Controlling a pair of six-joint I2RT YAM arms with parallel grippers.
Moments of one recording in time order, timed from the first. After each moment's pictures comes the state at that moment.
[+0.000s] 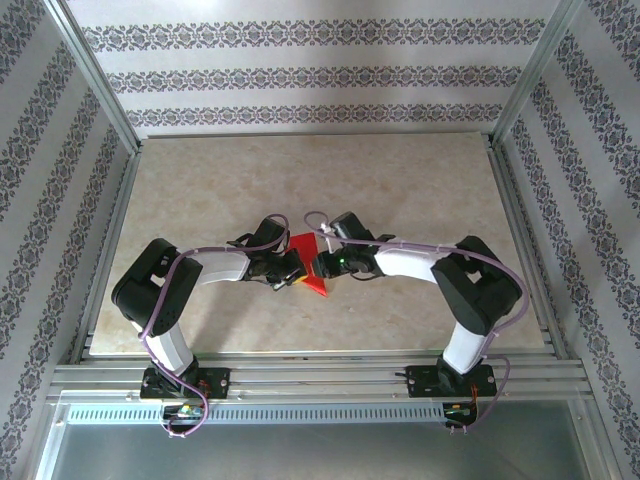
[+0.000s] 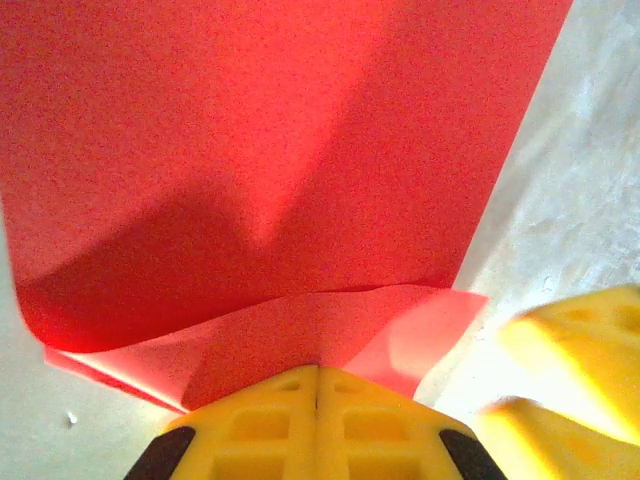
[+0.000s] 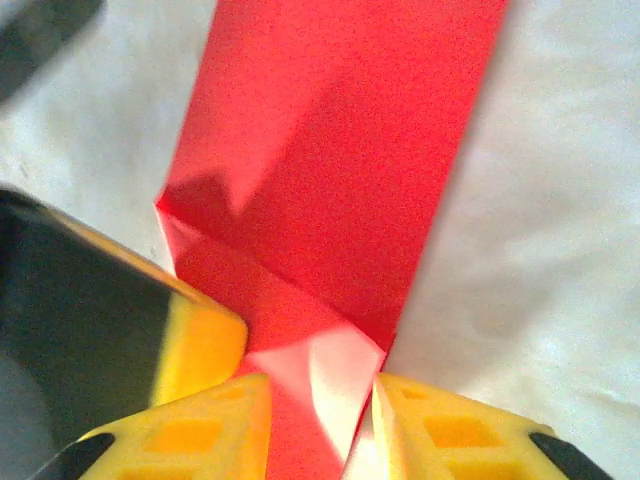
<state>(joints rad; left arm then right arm) -0.54 1.74 0.81 -0.09 0.42 -1.06 0.65 1.72 0.91 -0.14 -0.30 0.39</state>
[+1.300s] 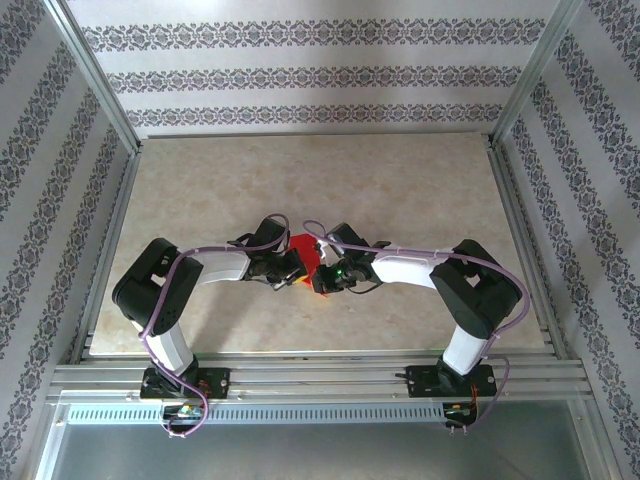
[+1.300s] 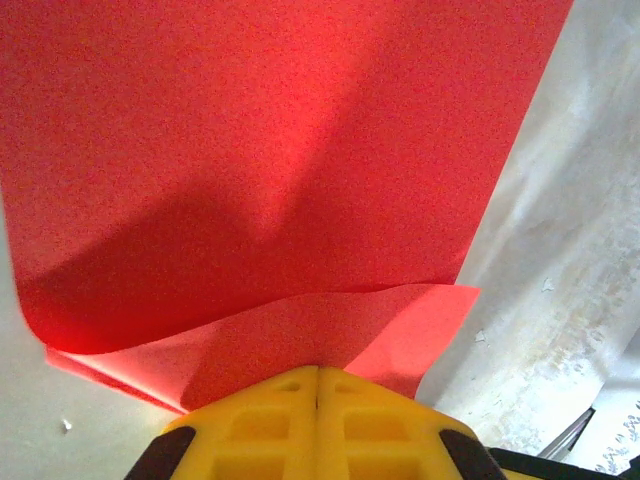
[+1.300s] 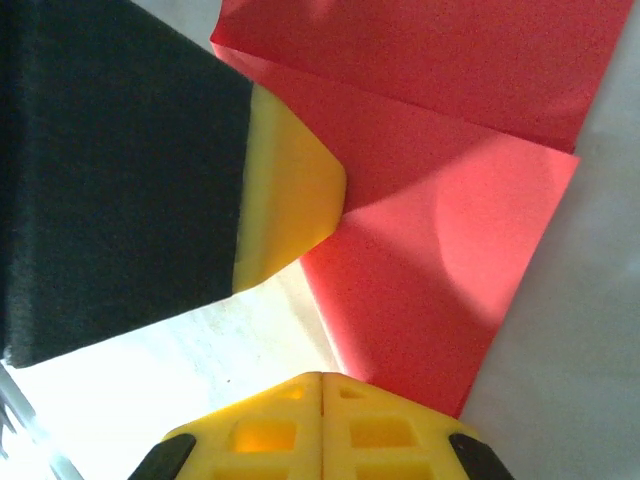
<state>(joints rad) -0.54 1.75 0.82 -0.09 0.42 -1.06 0.73 1.73 0.88 -0.21 -0.43 0.51</state>
